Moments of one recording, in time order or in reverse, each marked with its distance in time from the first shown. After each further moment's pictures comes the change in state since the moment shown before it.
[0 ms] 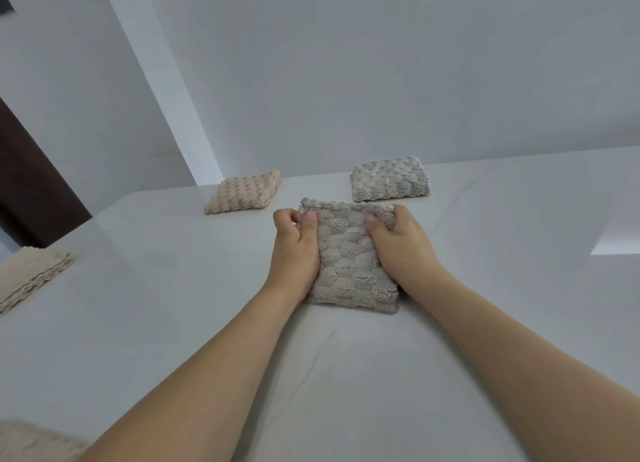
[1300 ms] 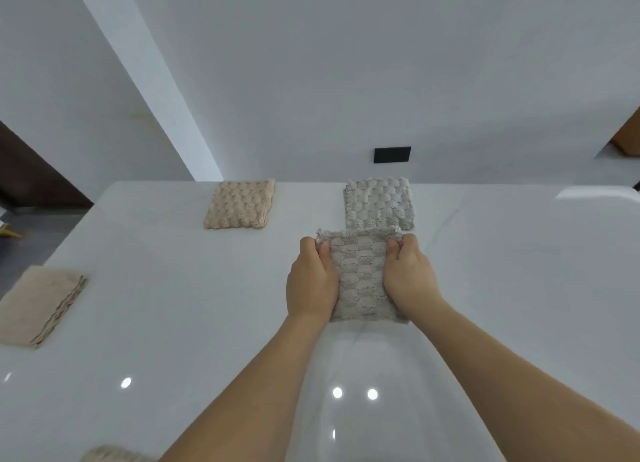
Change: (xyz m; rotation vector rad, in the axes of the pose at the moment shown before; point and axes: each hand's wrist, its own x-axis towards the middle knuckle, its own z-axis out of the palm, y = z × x) left_hand 0.033 0.092 -0.007 0.340 -0.124 -0.213; right_hand 0.036 -0.100 -0.044 -0.314 -0.064 0.387
